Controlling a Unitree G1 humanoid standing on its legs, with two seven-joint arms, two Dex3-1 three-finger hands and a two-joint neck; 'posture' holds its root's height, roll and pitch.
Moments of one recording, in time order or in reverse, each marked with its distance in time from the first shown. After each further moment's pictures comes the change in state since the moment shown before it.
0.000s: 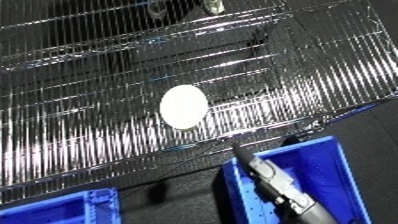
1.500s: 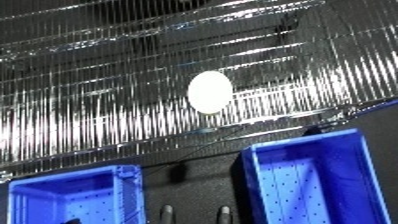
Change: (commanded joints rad) left arm -0.135 -0.042 -0.053 0.026 0.073 0.059 0.045; right arm 0.013 0.301 0.121 1.315 -0.190 0.055 0.044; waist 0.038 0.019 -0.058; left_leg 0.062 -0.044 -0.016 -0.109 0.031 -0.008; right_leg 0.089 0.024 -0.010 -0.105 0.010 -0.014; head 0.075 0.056
